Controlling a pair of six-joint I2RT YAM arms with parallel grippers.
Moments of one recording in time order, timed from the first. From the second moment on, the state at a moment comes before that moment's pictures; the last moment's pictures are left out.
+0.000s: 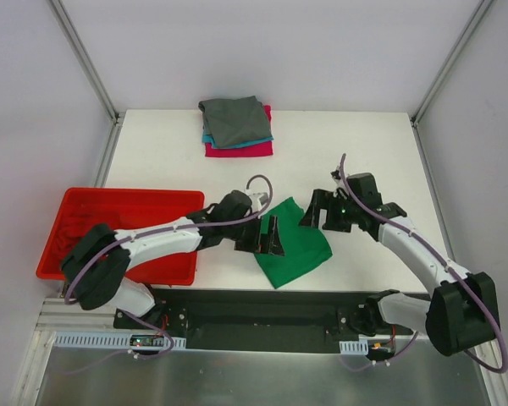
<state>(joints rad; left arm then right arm) -0.87 1.49 0.78 -0.10 0.41 -0.77 0.35 1.19 0.73 -0.48 -0.36 0.43</state>
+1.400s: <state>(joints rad) -0.89 1.38 0.68 0.00 0.38 -0.81 0.29 1.94 1.30 -0.41 -0.85 0.37</state>
